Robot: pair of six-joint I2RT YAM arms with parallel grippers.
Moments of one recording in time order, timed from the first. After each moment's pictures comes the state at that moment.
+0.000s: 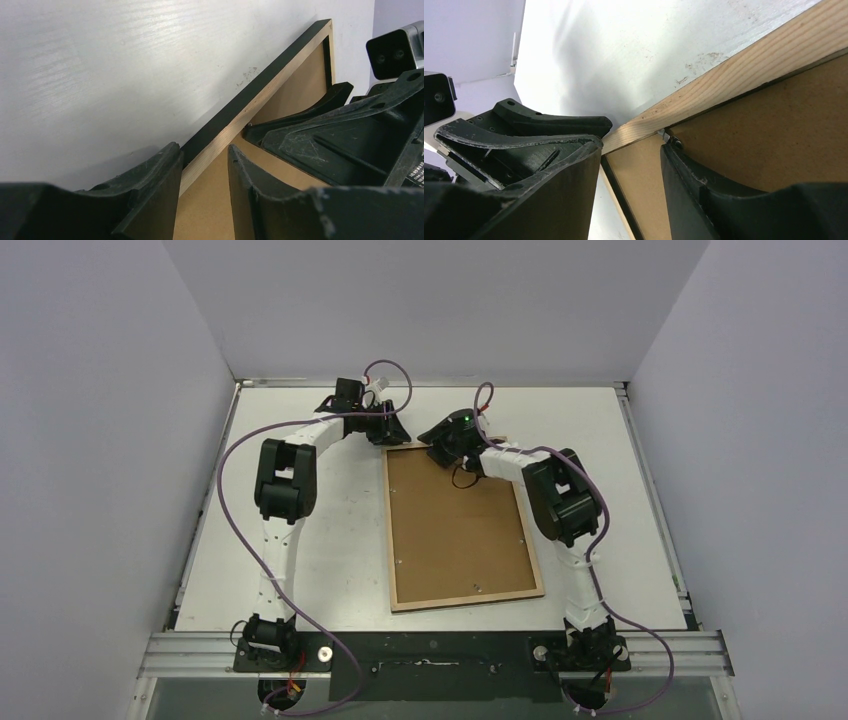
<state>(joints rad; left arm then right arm) -0.23 2.45 1.94 -0.29 0.70 -0.41 0.49 2.22 1.50 0.09 -0.04 1.28</state>
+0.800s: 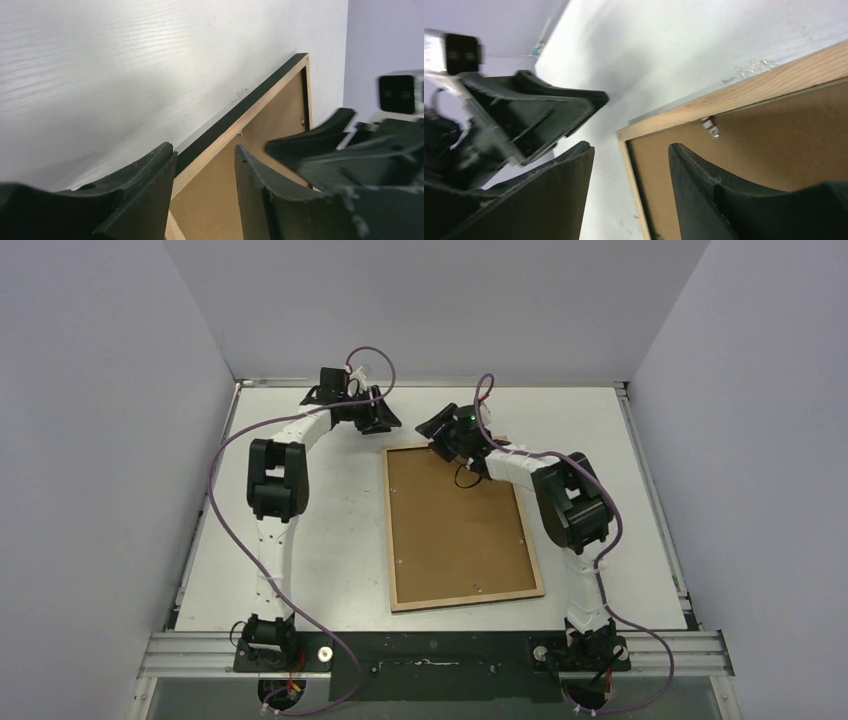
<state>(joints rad) -0.17 2.45 2.00 -0.31 0.73 -0.50 0.50 2.16 1.43 0.22 -0.03 1.18</state>
